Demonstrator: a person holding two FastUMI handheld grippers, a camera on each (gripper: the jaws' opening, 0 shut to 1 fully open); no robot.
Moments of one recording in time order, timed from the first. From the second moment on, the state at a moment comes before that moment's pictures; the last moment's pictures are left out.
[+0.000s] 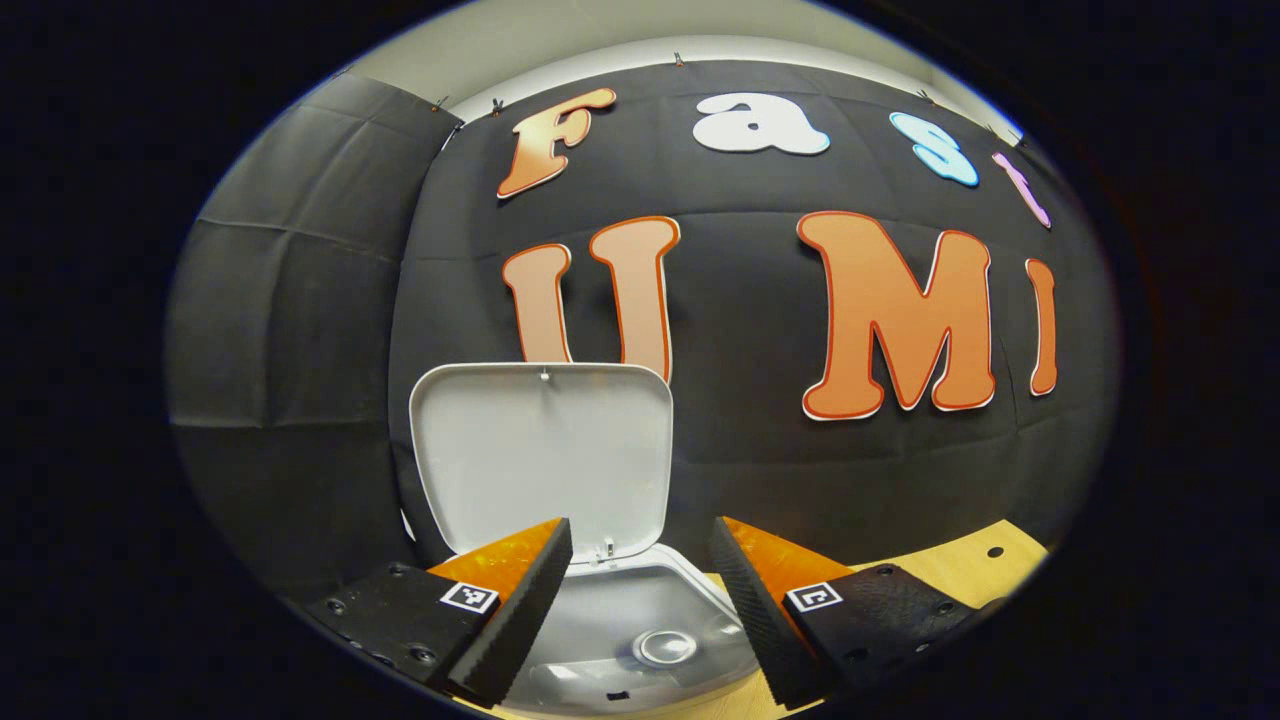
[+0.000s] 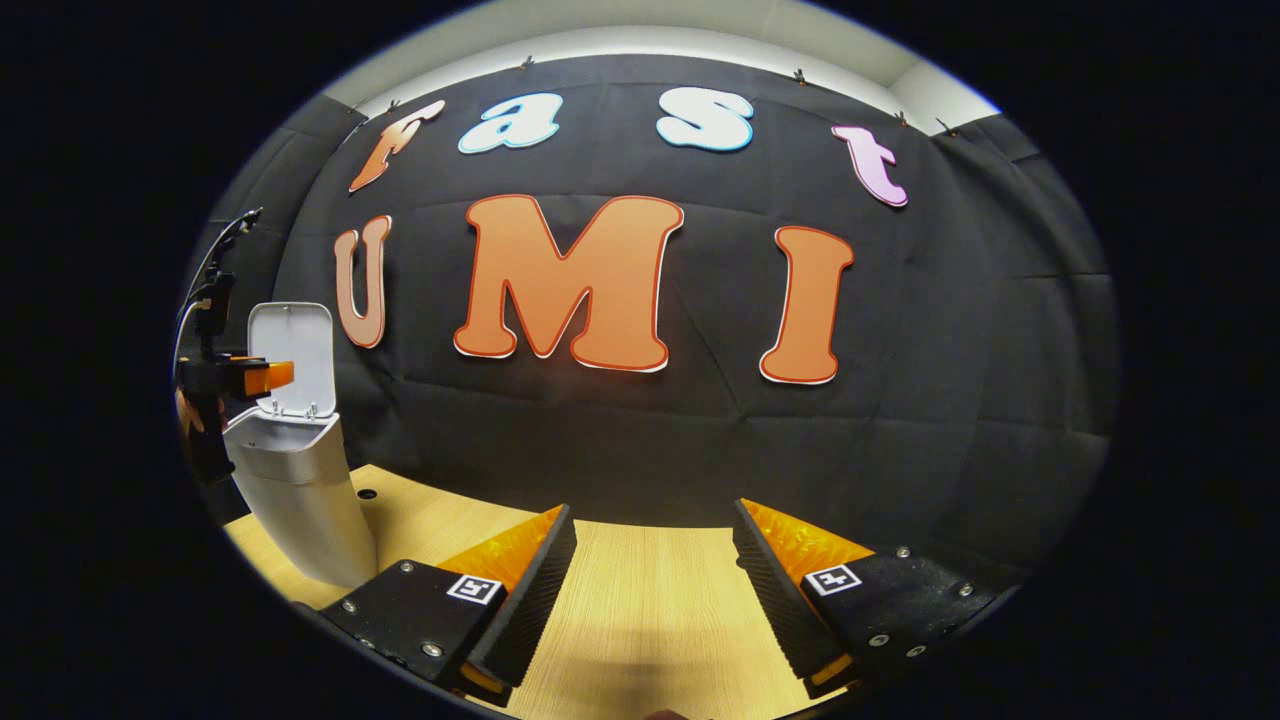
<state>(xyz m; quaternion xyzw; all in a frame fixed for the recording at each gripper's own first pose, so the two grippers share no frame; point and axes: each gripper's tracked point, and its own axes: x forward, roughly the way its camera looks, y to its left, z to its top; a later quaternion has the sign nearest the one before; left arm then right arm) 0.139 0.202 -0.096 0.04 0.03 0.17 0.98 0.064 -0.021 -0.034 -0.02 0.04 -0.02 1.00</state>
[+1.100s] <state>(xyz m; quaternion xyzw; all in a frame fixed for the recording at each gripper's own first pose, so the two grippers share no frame) 0.224 0.308 0.047 0.04 0.00 0.21 0.98 0.071 -0.016 -0.026 -0.02 0.03 -0.01 1.00</state>
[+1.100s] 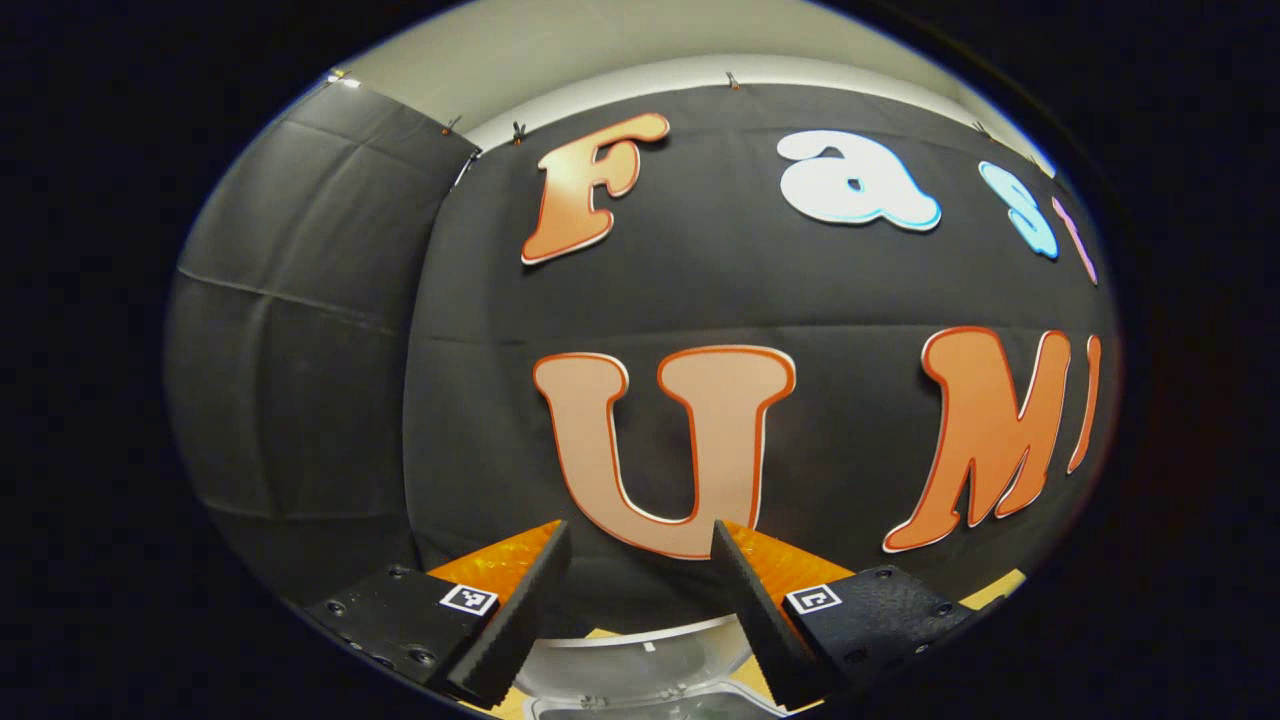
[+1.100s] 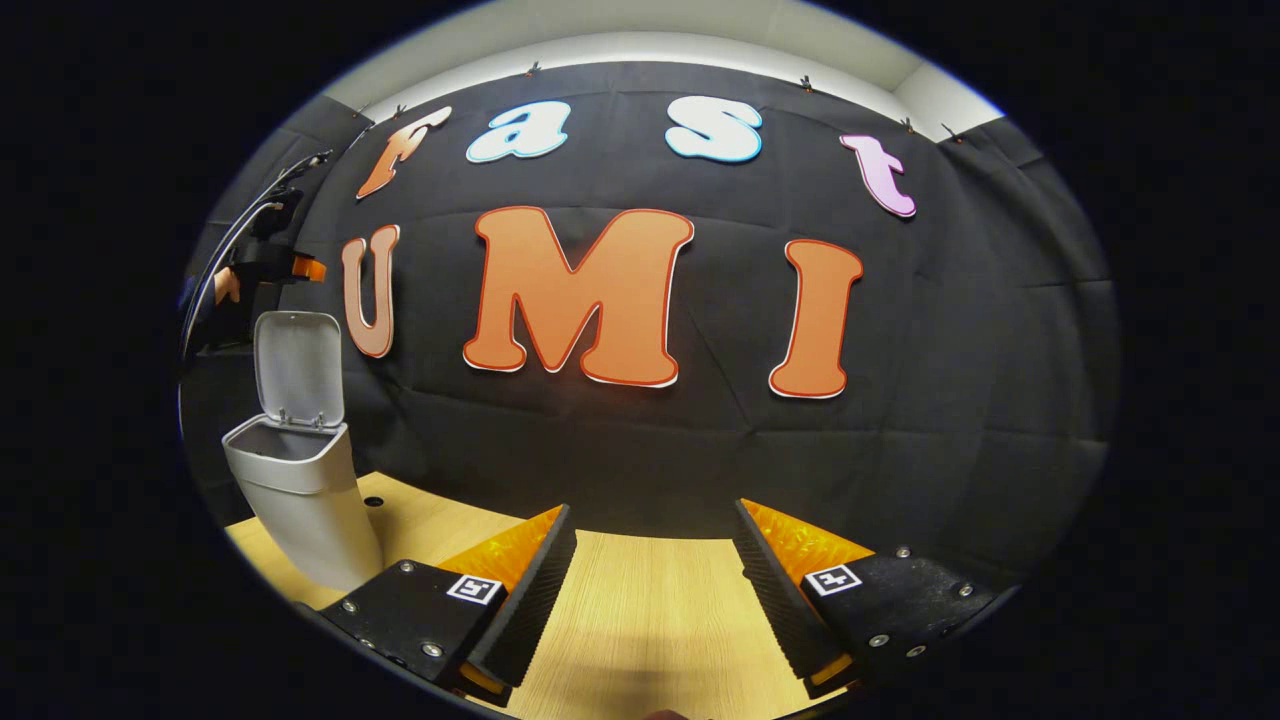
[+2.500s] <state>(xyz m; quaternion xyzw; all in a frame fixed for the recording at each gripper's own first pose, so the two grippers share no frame) 0.138 0.231 -0.130 -0.10 0.38 0.11 0.91 0.073 -0.009 -0.034 -0.01 0.03 0.02 1.00</state>
